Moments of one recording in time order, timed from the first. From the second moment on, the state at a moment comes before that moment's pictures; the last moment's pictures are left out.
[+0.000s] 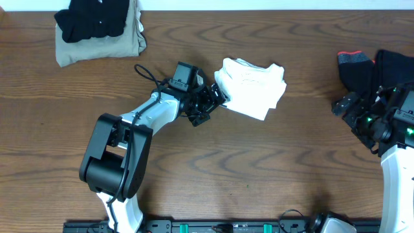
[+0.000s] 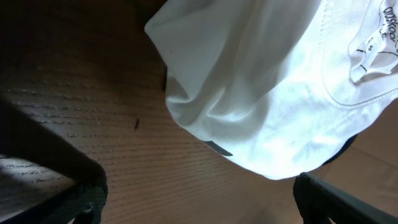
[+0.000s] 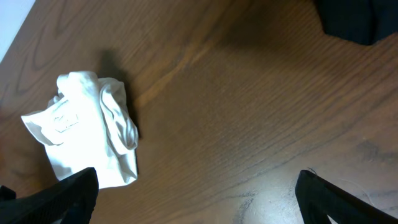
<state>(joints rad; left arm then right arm) -0.37 1.94 1.12 -0.27 0.57 -0.95 -0.38 1.22 0.96 -0.78 -0.28 0.46</state>
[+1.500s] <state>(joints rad) -0.50 1.94 1.10 -0.15 0.51 -1.01 -0.38 1.22 0.96 -0.78 -0.28 0.46</state>
